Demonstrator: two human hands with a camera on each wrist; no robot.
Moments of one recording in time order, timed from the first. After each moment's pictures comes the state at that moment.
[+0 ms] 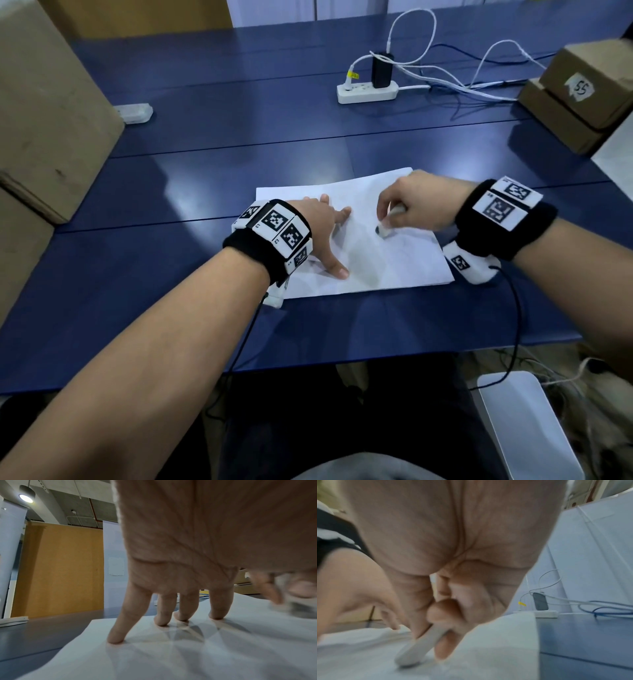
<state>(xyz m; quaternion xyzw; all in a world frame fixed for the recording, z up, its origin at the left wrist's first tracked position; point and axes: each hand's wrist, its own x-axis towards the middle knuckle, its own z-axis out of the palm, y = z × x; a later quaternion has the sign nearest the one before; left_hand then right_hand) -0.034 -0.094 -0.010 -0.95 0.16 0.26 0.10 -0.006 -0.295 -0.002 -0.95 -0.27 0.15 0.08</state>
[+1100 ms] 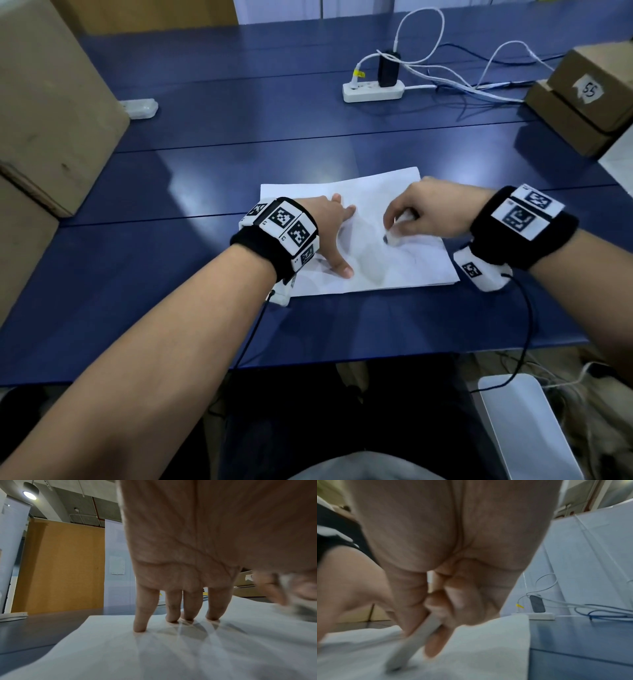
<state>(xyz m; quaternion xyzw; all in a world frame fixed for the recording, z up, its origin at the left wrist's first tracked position) -0.027 -0.095 -0.018 -0.94 0.19 0.26 0.09 -0.015 -0.302 -0.002 -0.94 -0.28 0.17 0.09</state>
